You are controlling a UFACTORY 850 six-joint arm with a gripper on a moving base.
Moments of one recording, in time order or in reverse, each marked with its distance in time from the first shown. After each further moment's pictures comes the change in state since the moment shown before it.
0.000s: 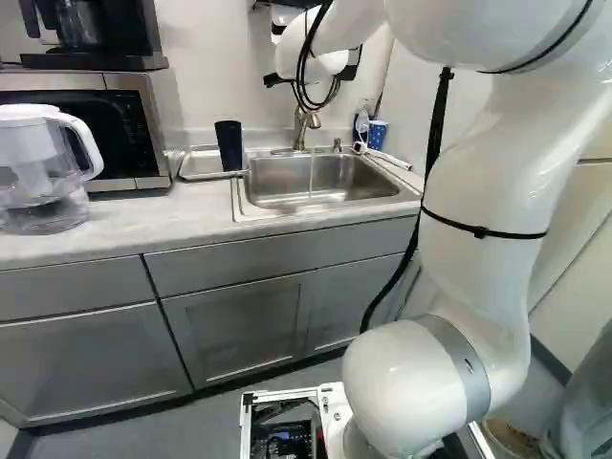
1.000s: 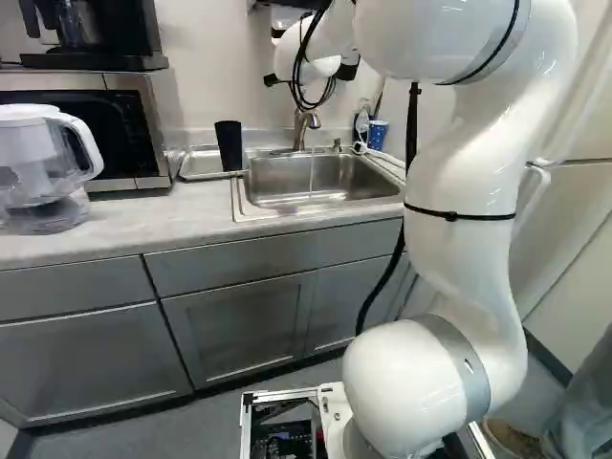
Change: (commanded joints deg) arm -0.5 -6.3 -7.2 0.0 0.0 0.0
